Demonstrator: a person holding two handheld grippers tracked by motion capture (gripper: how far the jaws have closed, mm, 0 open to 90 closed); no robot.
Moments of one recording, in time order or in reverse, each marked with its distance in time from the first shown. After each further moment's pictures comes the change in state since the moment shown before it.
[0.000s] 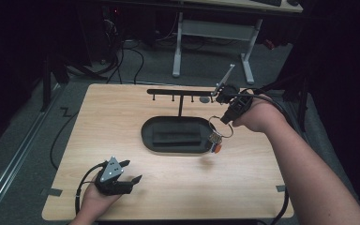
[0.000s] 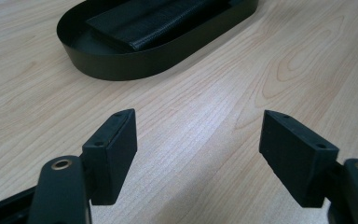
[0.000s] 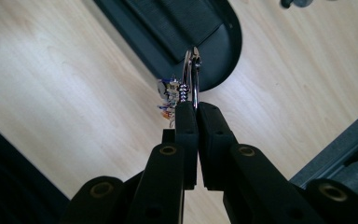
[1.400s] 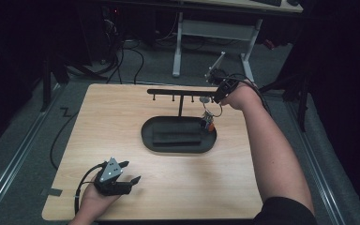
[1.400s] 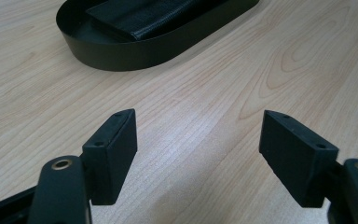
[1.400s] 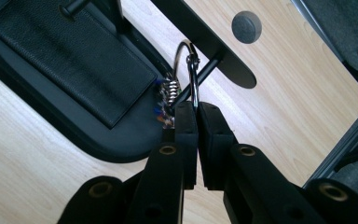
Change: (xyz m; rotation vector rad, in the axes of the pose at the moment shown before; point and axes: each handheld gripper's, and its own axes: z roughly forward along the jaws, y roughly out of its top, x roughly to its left) left arm 0.002 -0.005 0.001 0.024 -0.002 0.002; right arm -0.068 0.054 0.064 -0.039 -0.066 0.126
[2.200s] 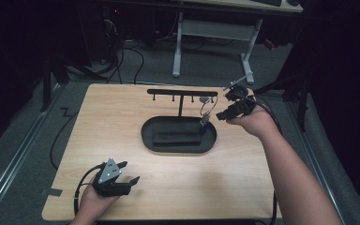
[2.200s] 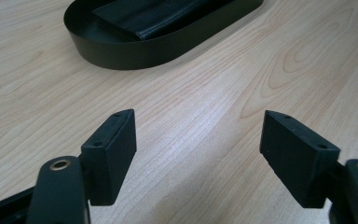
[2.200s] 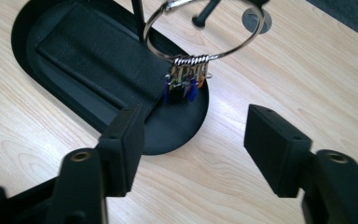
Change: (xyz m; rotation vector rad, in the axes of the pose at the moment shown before) left arm -0.002 -0.002 -0.005 -0.009 0.024 -0.012; right arm 0.016 -0.080 -0.007 -0.219 0.072 0.166
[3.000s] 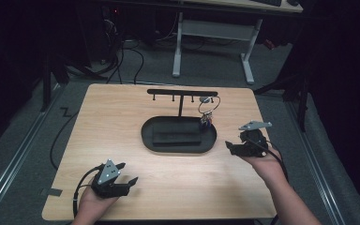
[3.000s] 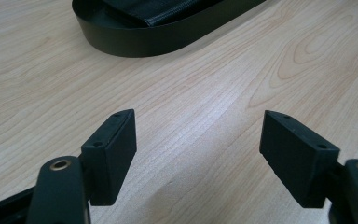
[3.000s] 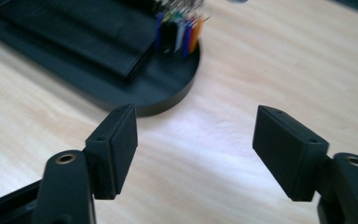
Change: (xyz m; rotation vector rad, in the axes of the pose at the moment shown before) left arm 0.000 -0.006 0.000 0.019 0.020 -0.026; right arm 0.021 -0.127 0.032 -0.225 -0.101 0.070
